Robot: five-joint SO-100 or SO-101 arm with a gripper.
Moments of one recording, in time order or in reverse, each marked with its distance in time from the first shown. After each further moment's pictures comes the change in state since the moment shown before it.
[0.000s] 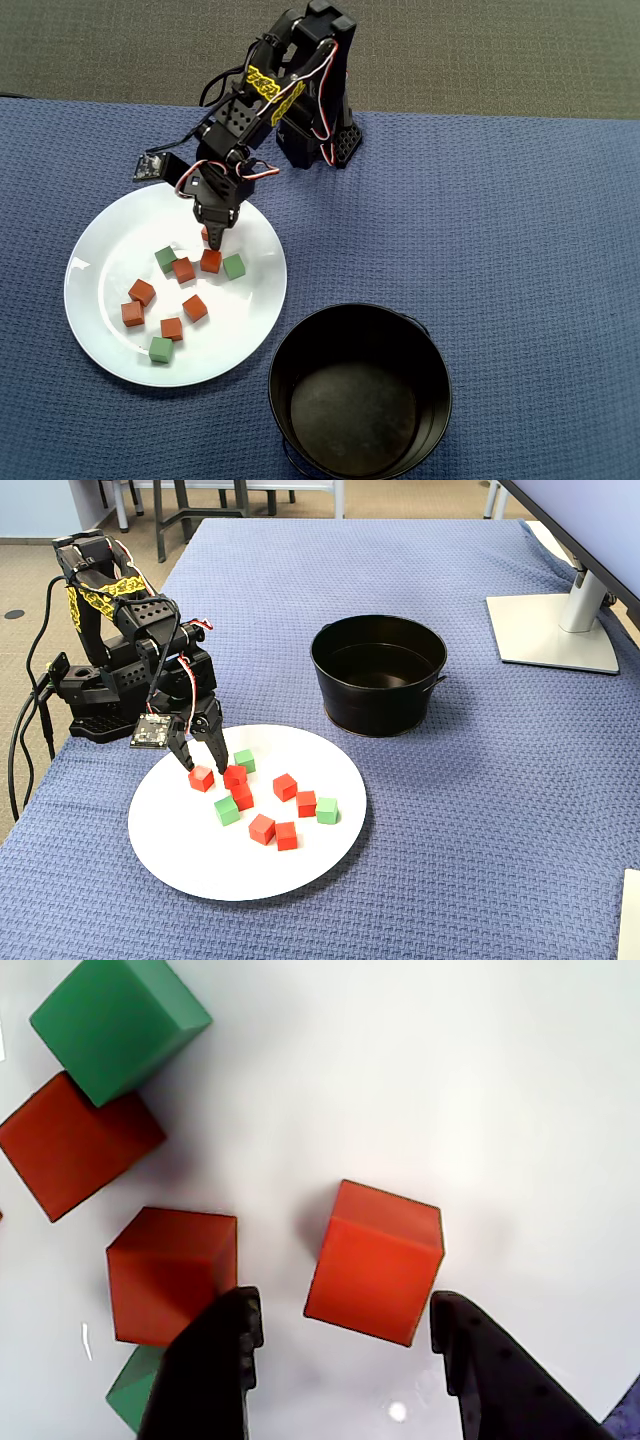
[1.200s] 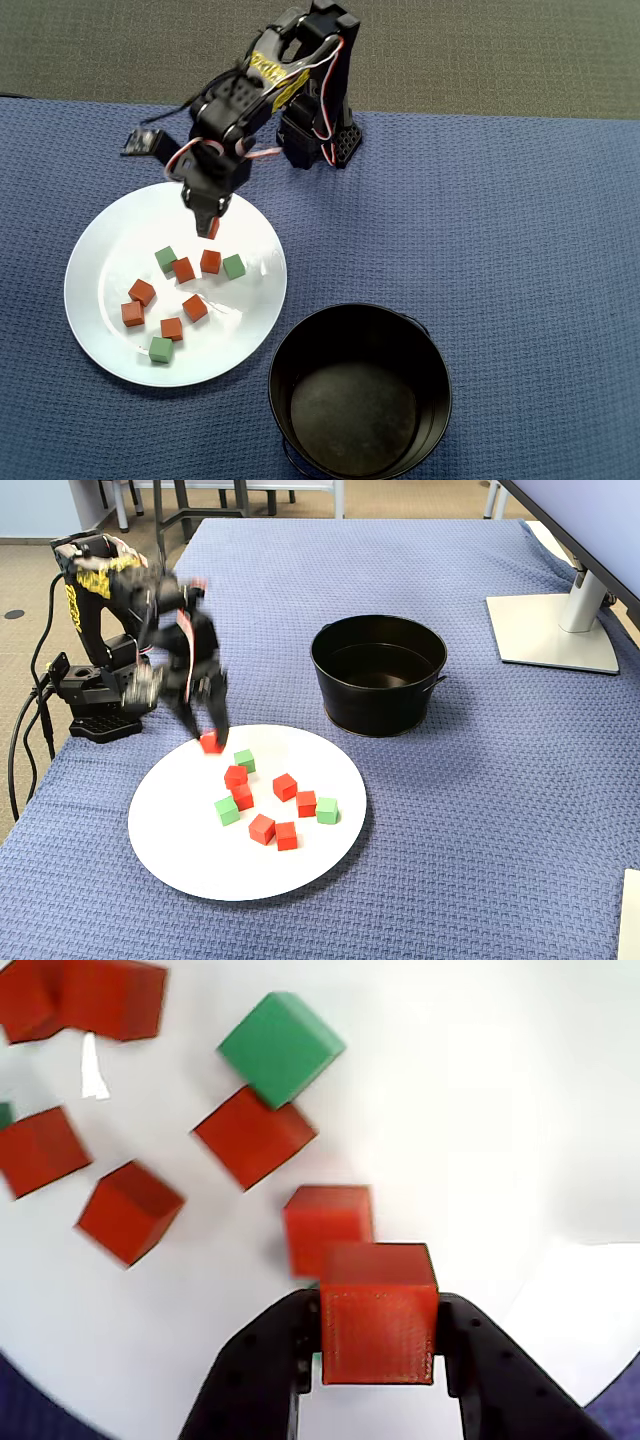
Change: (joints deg) arm -3.9 6.0 -19.7 18.6 9.1
